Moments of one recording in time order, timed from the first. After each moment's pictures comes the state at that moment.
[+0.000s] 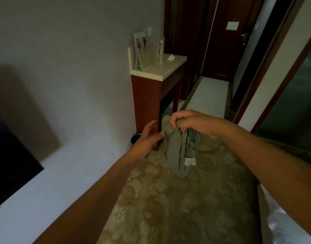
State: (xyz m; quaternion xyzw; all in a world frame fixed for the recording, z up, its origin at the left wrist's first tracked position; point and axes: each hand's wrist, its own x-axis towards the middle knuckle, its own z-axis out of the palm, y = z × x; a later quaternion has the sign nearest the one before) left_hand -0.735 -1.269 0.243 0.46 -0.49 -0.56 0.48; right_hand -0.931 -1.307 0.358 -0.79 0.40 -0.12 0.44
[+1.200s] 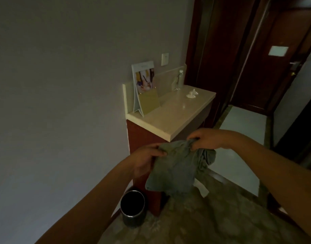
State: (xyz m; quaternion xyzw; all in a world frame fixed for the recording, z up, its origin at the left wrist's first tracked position) left_hand -0.695 -1.902 0.272 0.47 -0.38 -0.66 0.46; right_hand -0.918 -2.011 0.356 -0.85 0.43 0.07 0.30
